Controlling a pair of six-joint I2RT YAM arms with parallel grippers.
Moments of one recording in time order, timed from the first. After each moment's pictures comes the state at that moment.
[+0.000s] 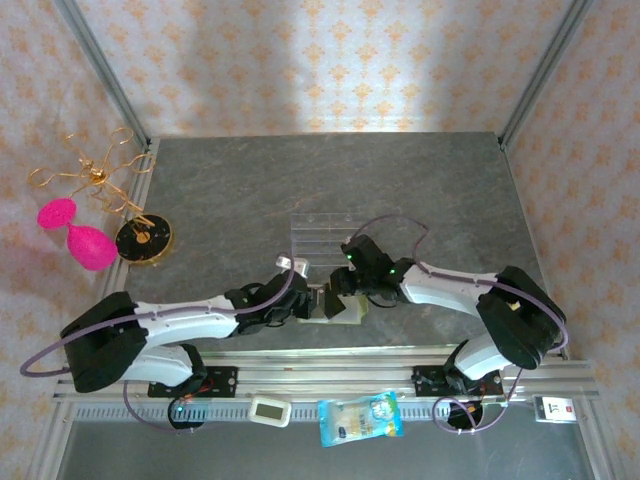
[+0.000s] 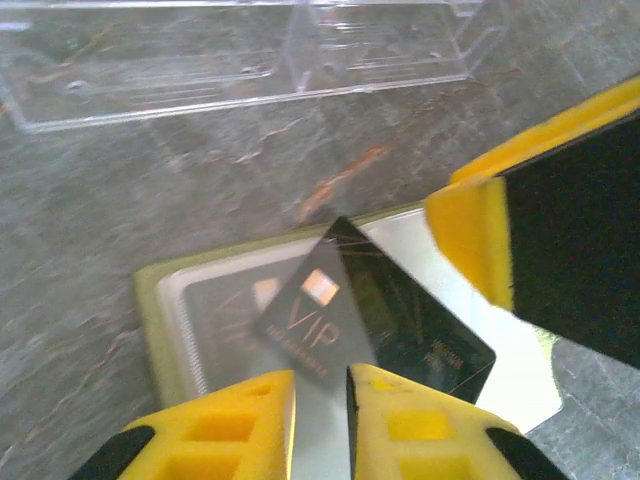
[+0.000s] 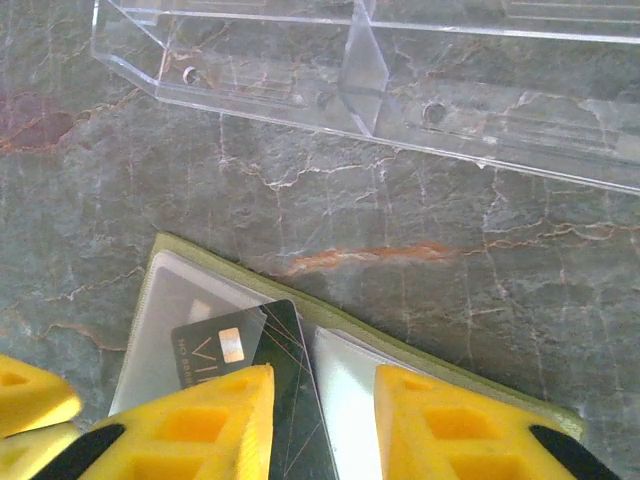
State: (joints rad) left arm -0.95 1.32 0.53 -0.01 -0.18 -0.74; right arm 0.80 1.47 0.72 -0.19 -0.13 0.62
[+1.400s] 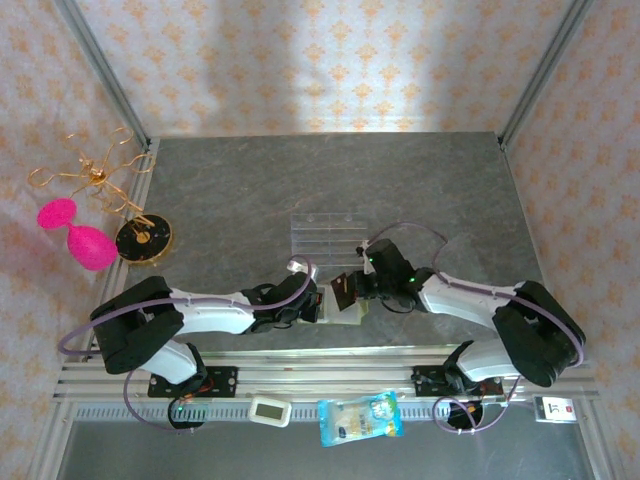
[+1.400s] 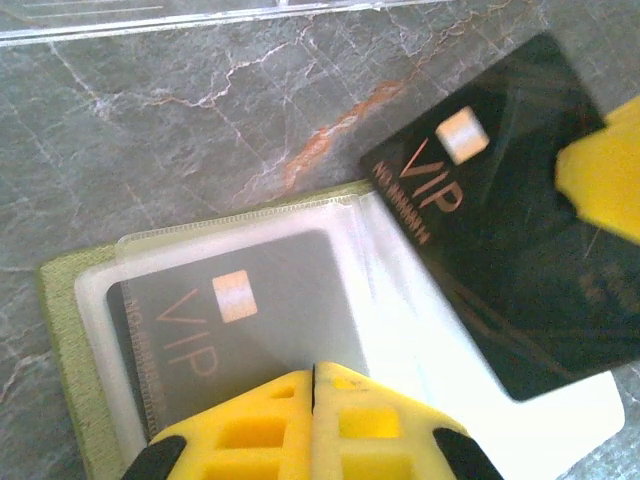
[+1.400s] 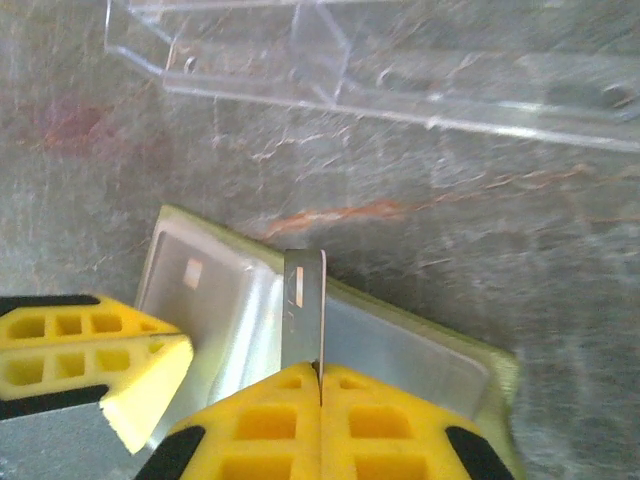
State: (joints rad) left arm -0.95 1.48 0.53 0.09 -0.13 -0.73; right arm 0.70 1.34 0.56 -0.07 -0.23 0.62
